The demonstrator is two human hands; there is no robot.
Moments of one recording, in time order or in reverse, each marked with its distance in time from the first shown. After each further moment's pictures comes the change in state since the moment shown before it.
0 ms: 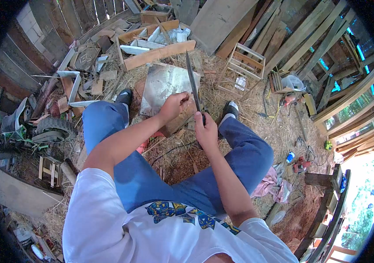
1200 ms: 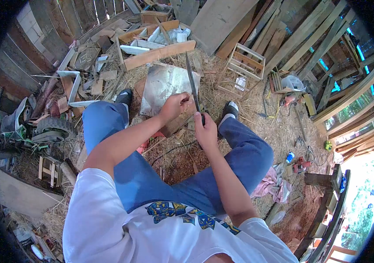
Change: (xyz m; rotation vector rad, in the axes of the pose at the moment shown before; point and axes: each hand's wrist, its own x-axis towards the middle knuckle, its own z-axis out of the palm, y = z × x) left_hand -0.001 0.000 0.002 -0.028 -0.003 0.010; right_hand 0.000 -0.001 0.003 -0.029 0.040 -0.044
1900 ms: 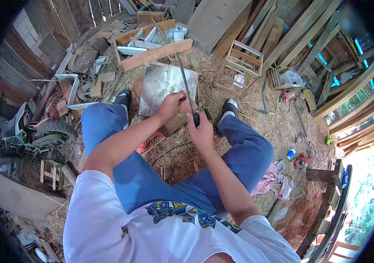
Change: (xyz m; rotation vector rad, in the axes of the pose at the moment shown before) left_hand -0.004 -0.006 0.000 -0.077 -0.011 -0.005; right_hand -0.009 -0.005 0.007 -0.144 0.034 -0.054
